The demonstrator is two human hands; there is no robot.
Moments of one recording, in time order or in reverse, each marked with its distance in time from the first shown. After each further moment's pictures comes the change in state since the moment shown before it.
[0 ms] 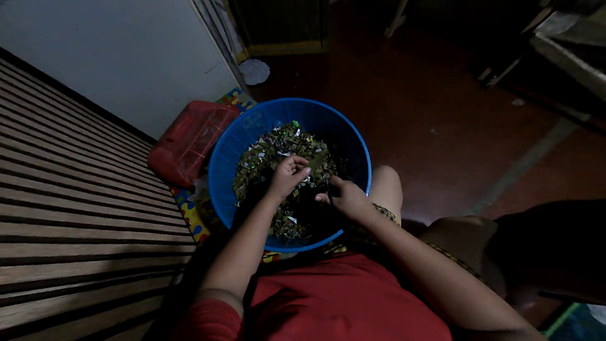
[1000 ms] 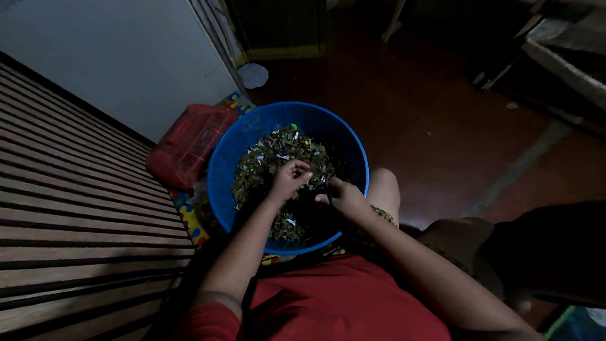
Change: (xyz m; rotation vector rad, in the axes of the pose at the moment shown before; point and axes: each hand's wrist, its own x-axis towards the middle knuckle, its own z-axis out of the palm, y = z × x) left_hand 0.001 -0.001 0.003 0.033 -0.015 0.031; right_hand -0.001 0.001 0.001 0.090 0.053 -0.023
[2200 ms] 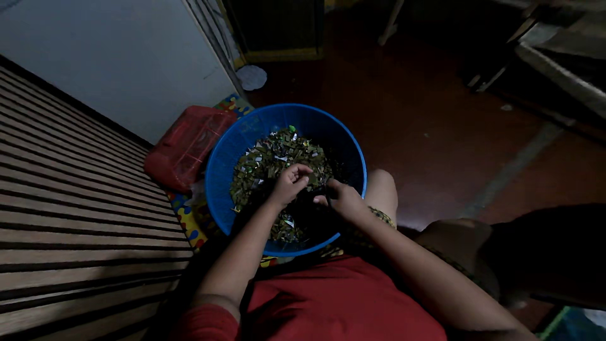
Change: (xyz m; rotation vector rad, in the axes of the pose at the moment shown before) left_hand -0.003 0.000 0.006 -0.063 -0.070 -0.029; right_hand 0.001 0.002 0.000 0.009 -0.015 -0.008
